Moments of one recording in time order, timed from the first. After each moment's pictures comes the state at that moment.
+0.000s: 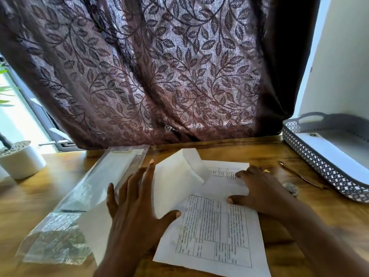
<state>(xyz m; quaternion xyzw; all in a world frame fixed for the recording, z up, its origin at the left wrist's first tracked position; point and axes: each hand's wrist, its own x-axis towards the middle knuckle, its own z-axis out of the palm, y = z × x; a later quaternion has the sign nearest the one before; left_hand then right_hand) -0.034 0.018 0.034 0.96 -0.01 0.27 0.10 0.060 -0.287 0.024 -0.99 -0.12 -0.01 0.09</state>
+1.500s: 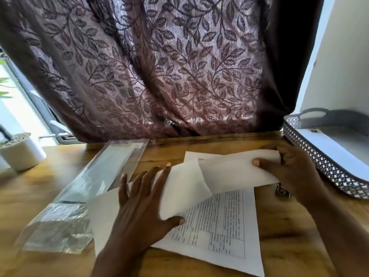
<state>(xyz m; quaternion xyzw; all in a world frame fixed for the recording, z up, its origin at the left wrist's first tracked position) -0.034 0.016 0.024 0.98 -0.09 0.19 0.05 0.029 -0.319 0.069 -0.82 -0.07 -0.18 0.54</state>
